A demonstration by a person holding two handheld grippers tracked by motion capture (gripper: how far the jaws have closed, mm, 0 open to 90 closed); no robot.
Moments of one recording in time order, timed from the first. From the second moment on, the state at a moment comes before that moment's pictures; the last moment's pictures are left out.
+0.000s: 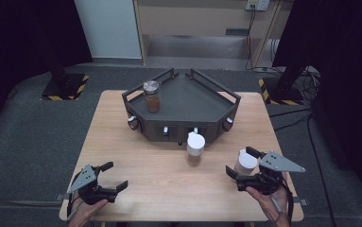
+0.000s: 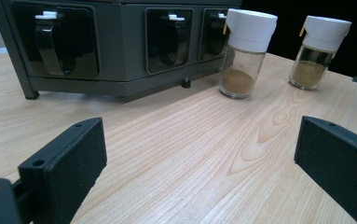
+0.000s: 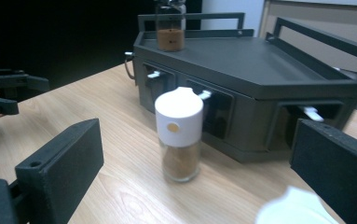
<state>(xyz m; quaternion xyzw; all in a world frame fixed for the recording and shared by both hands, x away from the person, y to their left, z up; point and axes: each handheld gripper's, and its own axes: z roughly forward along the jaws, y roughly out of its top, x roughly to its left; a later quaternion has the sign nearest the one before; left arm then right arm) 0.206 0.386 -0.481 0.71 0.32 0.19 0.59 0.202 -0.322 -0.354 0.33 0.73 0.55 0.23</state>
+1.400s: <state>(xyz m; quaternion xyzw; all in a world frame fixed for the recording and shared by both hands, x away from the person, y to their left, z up) 0.206 0.385 -0.479 0.72 0.32 0.19 0.59 0.309 -0.219 -0.393 0.35 0.77 0.50 0.19</state>
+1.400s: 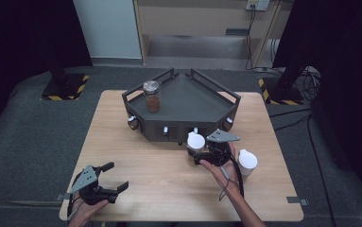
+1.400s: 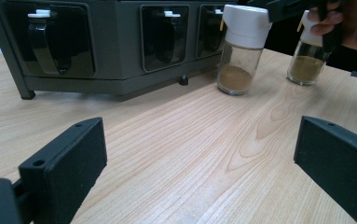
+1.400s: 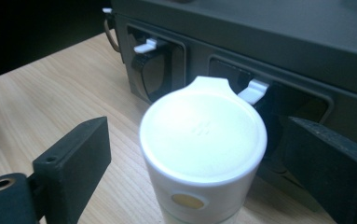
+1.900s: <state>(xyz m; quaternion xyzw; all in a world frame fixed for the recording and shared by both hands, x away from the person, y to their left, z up) 0.206 0.385 -0.479 0.72 0.32 0.19 0.59 0.318 -0.207 -0.410 0.35 0.77 0.48 0.20</state>
